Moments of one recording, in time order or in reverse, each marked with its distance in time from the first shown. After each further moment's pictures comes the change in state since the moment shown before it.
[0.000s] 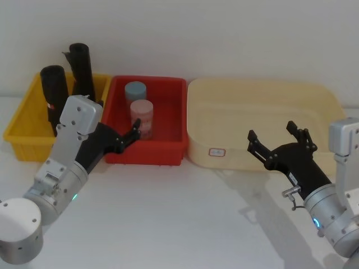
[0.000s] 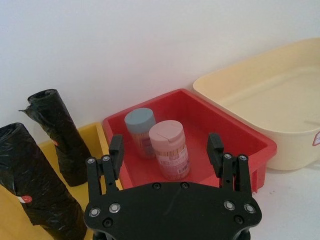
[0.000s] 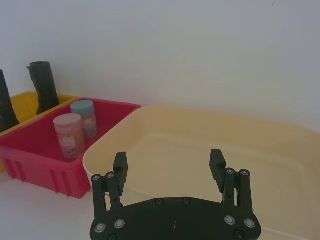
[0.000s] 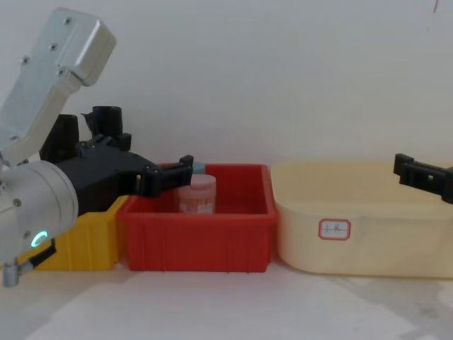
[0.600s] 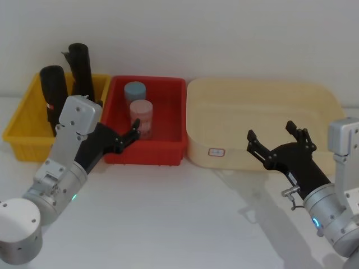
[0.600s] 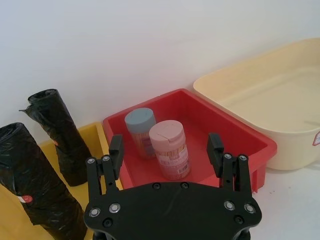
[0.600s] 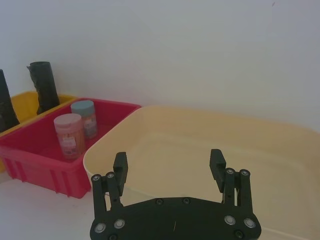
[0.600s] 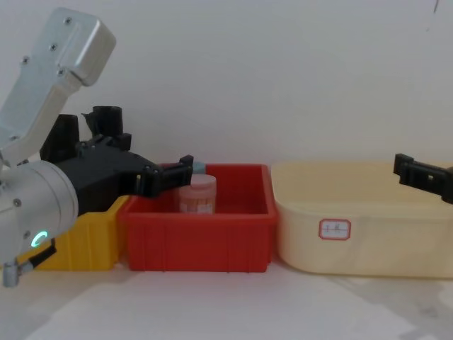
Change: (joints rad) left arm 0.000 0.000 0.000 0.000 0.000 0.000 0.000; right arm 0.000 0.000 0.000 0.000 0.000 0.000 0.000
